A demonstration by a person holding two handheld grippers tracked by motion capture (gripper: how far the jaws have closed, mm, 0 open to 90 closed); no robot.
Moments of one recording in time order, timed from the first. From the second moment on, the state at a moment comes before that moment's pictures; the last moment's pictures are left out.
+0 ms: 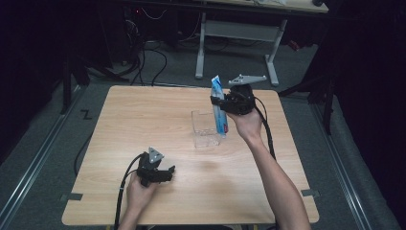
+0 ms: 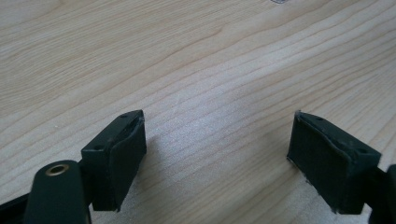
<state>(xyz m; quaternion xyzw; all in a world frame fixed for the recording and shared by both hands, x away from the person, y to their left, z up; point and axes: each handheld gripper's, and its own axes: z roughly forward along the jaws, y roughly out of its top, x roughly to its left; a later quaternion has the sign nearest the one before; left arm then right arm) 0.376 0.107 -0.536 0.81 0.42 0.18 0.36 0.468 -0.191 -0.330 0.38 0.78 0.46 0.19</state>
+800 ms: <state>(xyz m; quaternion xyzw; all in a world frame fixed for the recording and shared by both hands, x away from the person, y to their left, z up) 0.376 0.107 -0.536 0.81 0.42 0.18 0.36 0.497 -0.184 -0.338 0.41 0.77 0.45 0.19</state>
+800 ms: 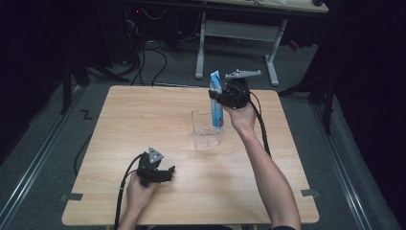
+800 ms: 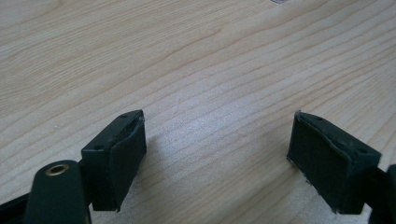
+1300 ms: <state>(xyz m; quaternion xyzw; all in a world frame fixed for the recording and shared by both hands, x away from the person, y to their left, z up) 0.376 0.107 -0.536 0.81 0.42 0.18 0.36 0.498 -0.177 -0.347 0.41 0.78 0.43 0.21</state>
